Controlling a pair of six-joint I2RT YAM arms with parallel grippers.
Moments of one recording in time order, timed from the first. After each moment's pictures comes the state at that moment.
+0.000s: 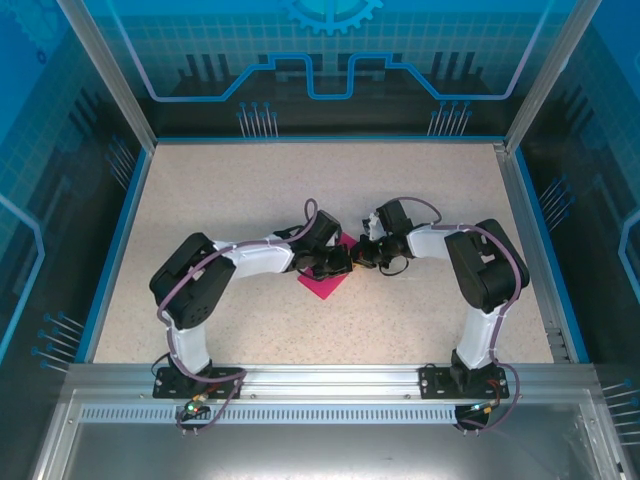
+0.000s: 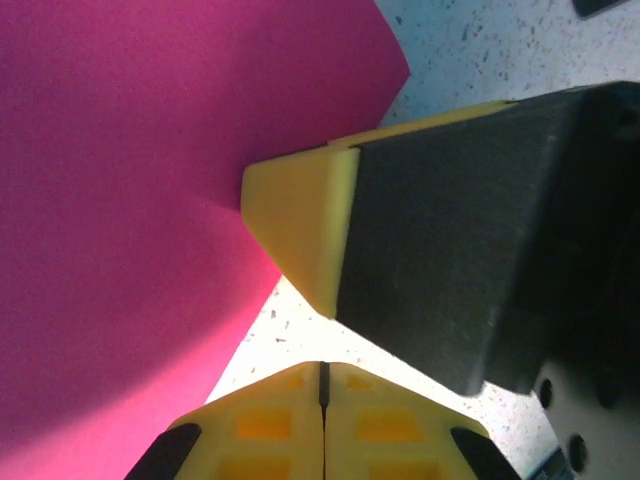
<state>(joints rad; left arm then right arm) -0.70 1.87 1.09 -0.18 0.34 -0.94 0.39 1.88 0.94 -0.14 -0.58 0.60</state>
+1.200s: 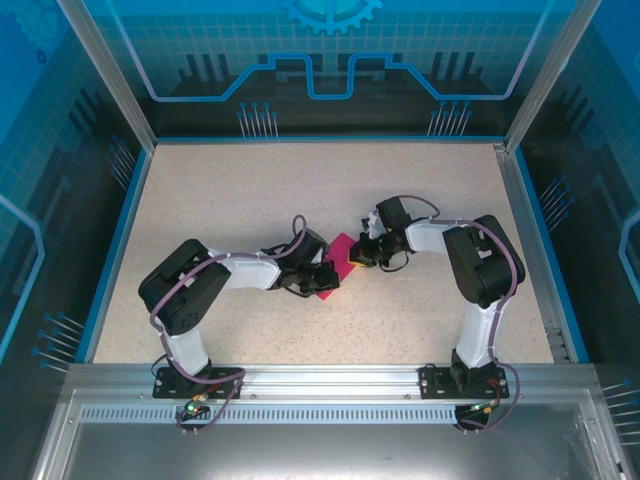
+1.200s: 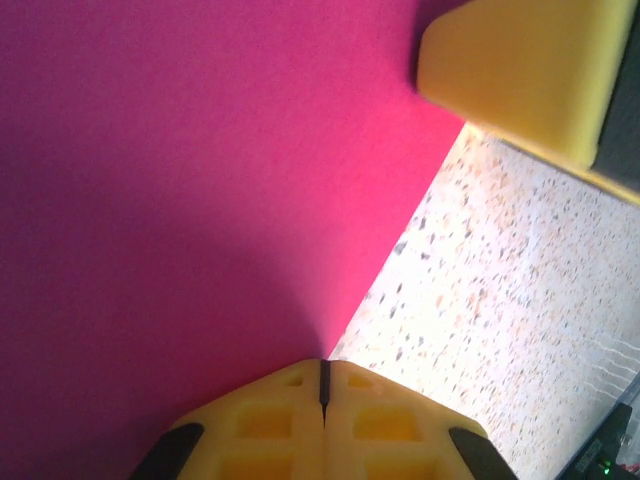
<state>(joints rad) -0.69 1.79 0.83 -0.02 0.38 -0.93 0.38 1.93 1.01 -0.25 -0.62 0.58</state>
